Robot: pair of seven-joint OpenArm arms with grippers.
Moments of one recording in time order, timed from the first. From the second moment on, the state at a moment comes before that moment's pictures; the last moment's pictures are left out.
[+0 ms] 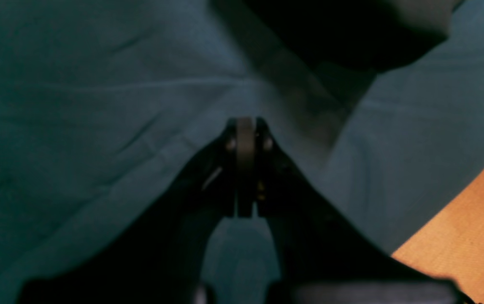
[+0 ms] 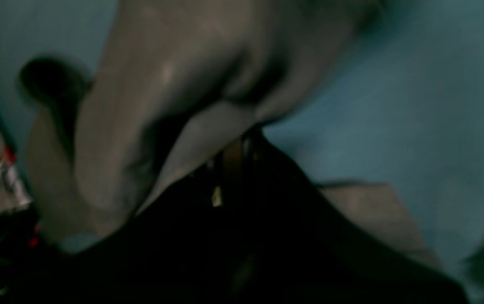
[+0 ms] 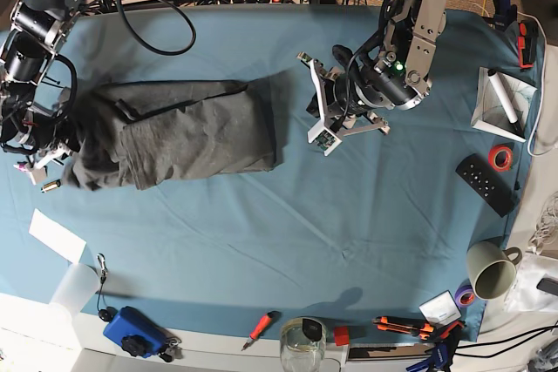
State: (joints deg) left arm 5.0 -5.6 16.6 108.1 -17.4 -21.4 64.8; right arm 23.6 37.3 27.1 35.7 54.3 37.2 -76.7
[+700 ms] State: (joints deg) left arm 6.3 -5.6 16.3 108.4 -14.9 -18.4 65.2; right arm 22.6 40.5 27.1 51.7 75.0 37.5 -79.0
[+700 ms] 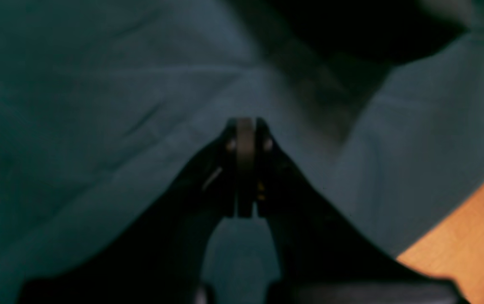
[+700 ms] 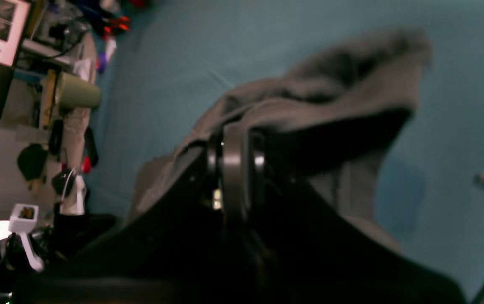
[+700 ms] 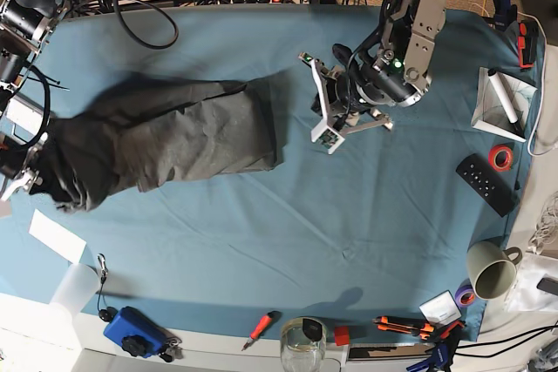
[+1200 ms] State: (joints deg) left arm 18.5 -5.6 1.6 121.3 -21.2 -21.4 64.6; right arm 7.9 28.2 26.8 83.4 77.9 39.7 -79.4
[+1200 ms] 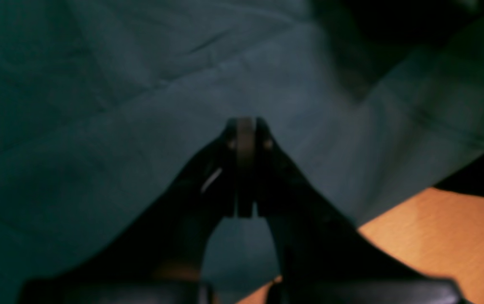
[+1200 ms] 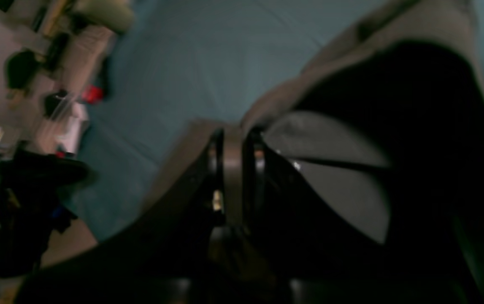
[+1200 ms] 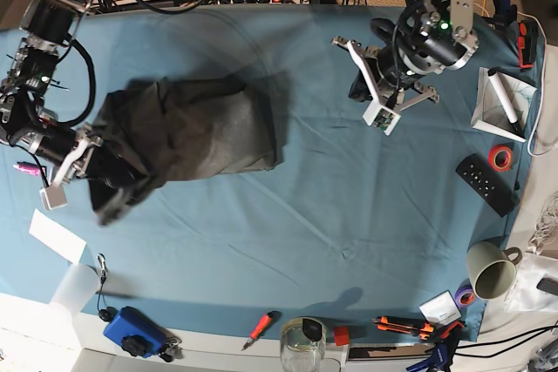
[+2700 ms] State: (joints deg) left arm 20.2 -5.6 0.9 121.4 -20.4 -21.4 63.7; right arm 10.5 18.4 -3.3 90.0 79.5 39.7 -79.6
